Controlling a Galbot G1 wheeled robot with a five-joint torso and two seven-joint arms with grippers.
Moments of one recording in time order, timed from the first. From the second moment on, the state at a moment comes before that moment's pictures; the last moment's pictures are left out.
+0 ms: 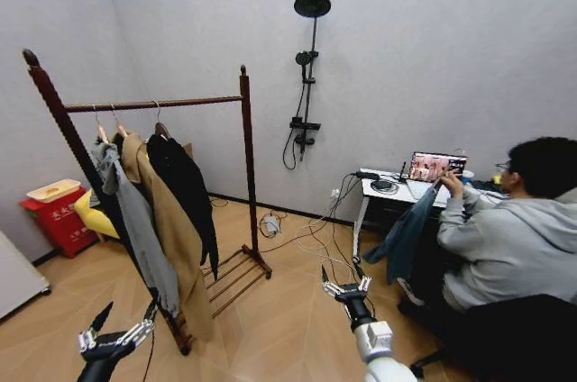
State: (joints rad) left arm 1.83 -1.30 -0.87 -2.29 -0.49 -0.05 0.04; right arm -1.42 1.33 0.44 2.01 0.08 0.05 0.16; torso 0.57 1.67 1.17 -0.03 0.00
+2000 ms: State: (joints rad) left arm 1.83 -1.30 -0.87 -2.29 -0.49 -0.05 0.04; right arm -1.42 1.33 0.43 1.97 0.08 0.08 0.15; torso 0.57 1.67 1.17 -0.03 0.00
